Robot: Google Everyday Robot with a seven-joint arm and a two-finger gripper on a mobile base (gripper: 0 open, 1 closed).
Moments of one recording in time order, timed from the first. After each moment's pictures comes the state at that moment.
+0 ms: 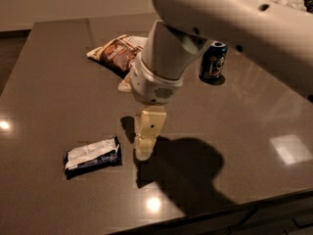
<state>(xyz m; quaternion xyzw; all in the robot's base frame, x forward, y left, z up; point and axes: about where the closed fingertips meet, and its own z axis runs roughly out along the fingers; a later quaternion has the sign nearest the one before) 0.437 0.039 0.888 -0.78 0.59 0.14 0.17</state>
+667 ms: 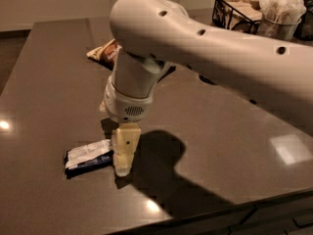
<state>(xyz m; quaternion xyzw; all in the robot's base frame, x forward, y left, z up) 0.425 0.087 0.842 -0.79 0.57 0.16 0.12</state>
